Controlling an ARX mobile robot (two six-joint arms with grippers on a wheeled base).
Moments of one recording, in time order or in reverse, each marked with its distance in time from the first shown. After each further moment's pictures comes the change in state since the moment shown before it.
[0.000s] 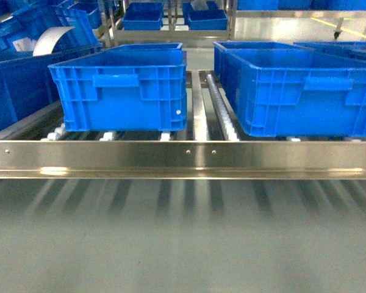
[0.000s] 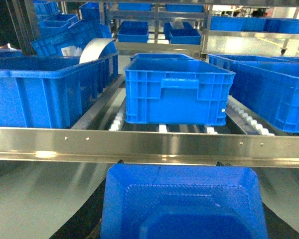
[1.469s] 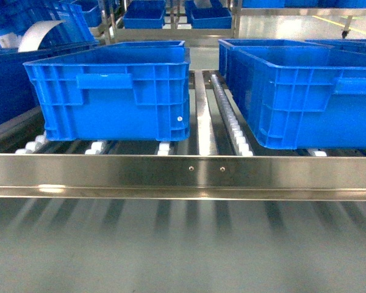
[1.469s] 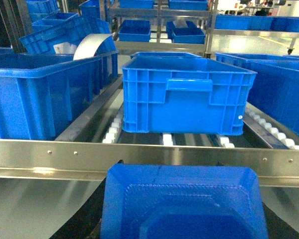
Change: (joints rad) left arm 0.000 0.000 0.000 0.001 0.001 0.000; right arm 0.000 0.000 0.000 0.002 0.001 0.000
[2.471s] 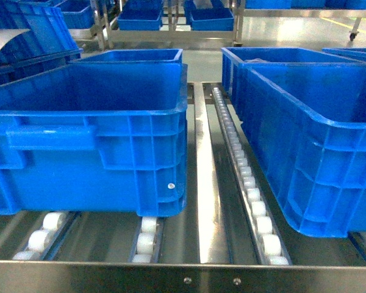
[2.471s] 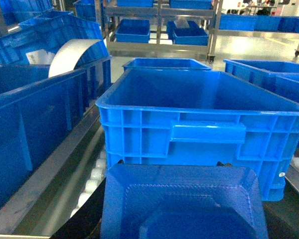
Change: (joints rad) left arm 0.000 0.000 0.000 -0.002 0.000 0.000; right arm 0.000 0.000 0.000 -0.003 0.000 0.000
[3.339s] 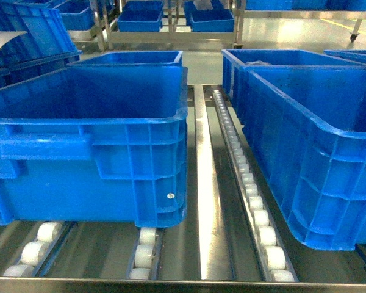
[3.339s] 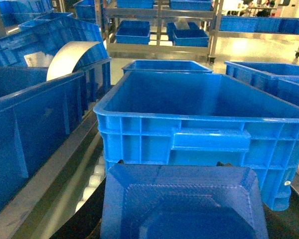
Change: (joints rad) left arm 0.000 0.000 0.000 0.002 0.000 0.000; right arm 0.000 0.000 0.000 0.002 0.000 0.000
